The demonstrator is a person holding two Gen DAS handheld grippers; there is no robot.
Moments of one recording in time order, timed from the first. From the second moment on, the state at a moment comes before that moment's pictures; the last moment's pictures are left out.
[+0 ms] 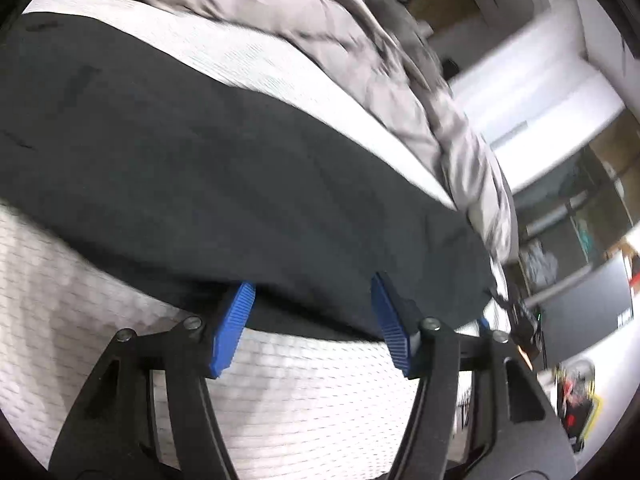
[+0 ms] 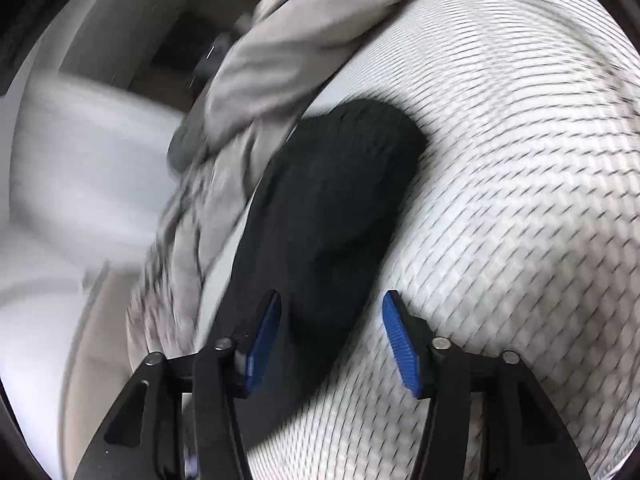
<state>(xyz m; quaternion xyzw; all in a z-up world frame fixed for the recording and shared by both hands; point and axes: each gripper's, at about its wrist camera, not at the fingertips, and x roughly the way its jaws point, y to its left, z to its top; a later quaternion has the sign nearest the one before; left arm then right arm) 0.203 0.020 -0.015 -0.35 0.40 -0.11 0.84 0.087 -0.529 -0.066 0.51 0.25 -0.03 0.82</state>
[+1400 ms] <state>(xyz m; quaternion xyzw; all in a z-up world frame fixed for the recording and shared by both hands) 0.173 0.285 -0.071 -0.52 0.27 0.10 0.81 0.070 -0.538 -0.052 0.44 0.30 -0.07 0.84</state>
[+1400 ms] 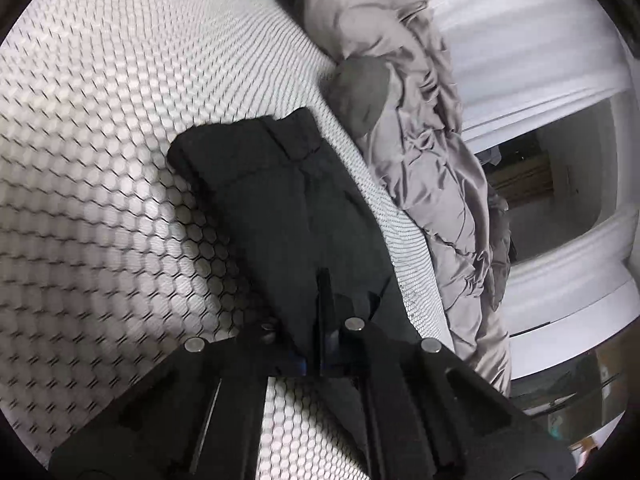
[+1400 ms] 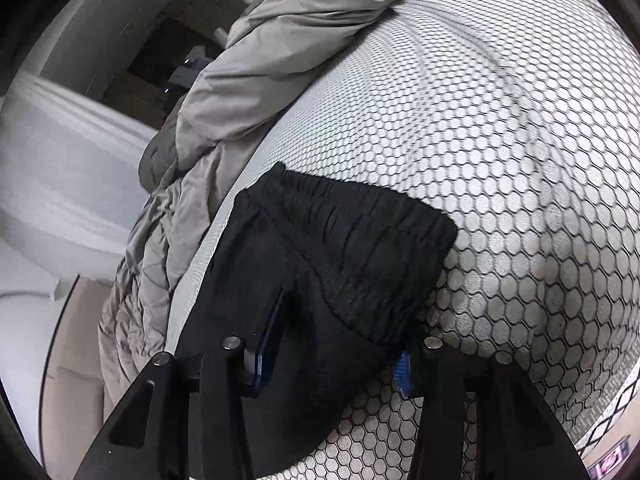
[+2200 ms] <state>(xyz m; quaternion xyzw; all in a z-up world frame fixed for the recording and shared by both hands) 0.097 0.303 -0.059 -0.44 0.30 0.16 0.83 0.049 -0.507 0.001 0.38 0.24 -0.03 0.89</state>
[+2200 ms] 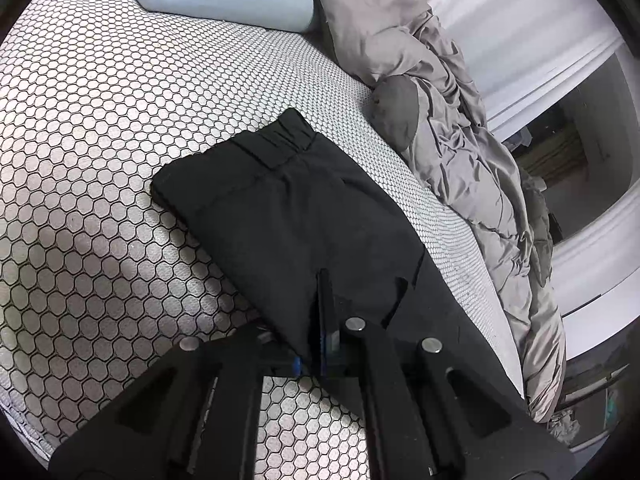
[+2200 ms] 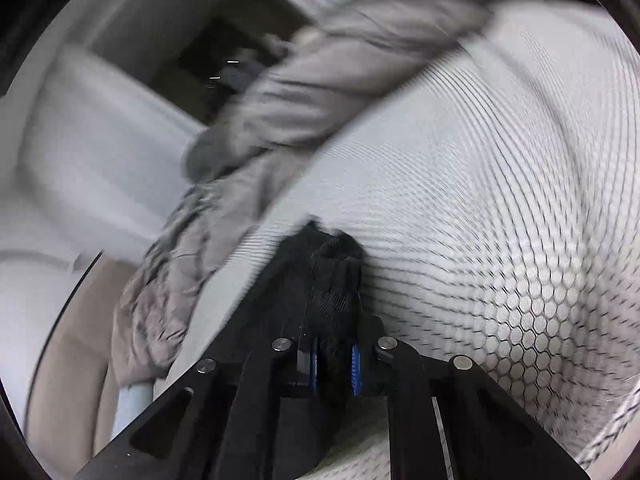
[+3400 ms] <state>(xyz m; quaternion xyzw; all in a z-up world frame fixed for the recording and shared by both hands) 0.148 0.138 -0.001 -0.28 0.30 0.04 0.91 0.234 -0.470 -0.014 0.09 0.47 -0.02 0.88</state>
